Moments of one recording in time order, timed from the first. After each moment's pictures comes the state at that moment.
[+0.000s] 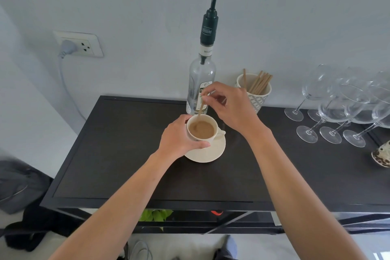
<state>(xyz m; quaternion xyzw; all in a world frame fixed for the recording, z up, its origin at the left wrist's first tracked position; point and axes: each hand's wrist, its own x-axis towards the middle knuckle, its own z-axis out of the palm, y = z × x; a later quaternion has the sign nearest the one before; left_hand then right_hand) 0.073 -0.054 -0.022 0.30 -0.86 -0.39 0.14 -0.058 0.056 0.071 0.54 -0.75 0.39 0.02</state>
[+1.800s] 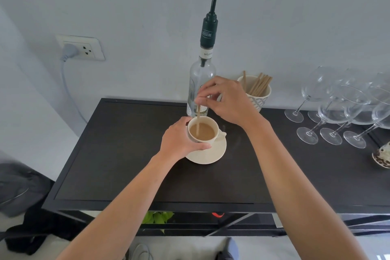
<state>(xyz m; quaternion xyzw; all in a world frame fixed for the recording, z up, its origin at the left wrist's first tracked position) 0.070 -0.054 -0.021 0.32 -0.86 -0.37 0.13 -0.064 0.039 0.086 0.55 -0.75 0.36 -0.03</state>
